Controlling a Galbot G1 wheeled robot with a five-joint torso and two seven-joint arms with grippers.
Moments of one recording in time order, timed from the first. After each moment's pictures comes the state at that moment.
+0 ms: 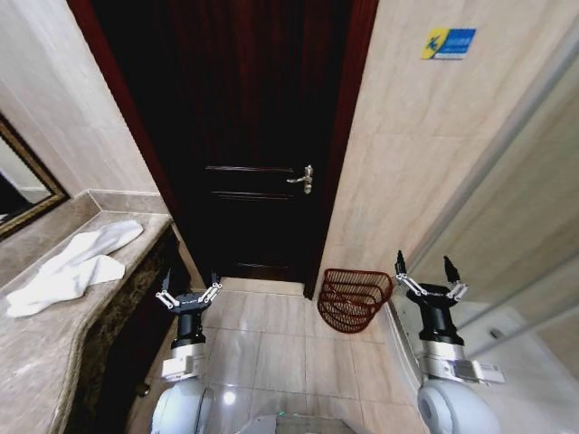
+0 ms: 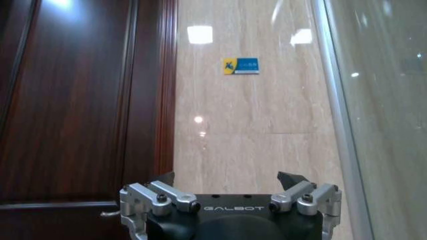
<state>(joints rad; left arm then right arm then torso) 1.74 -1.61 -0.54 -2.25 0.15 -0.29 -0.23 -1.70 1.47 0.70 2.33 0.20 0.27 0.03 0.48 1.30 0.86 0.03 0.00</state>
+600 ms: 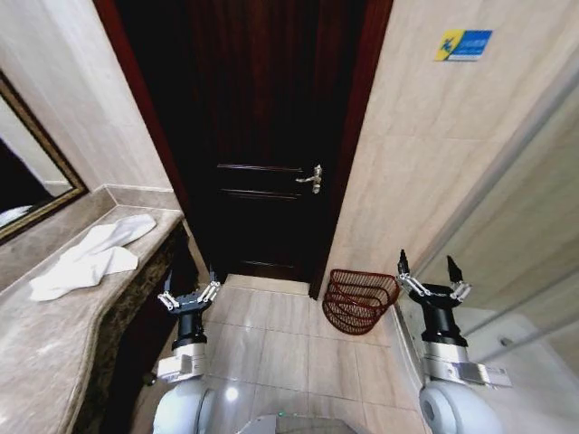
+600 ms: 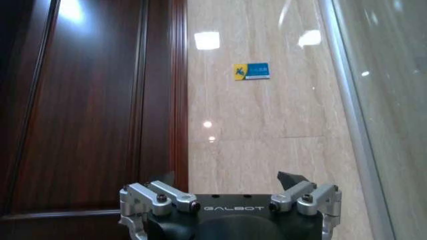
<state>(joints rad) 1.76 -1.61 -0.52 -2.28 0.07 -0.27 -0.23 -1.71 1.47 0.71 2.34 0.20 0.28 0.07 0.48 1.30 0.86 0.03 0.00</state>
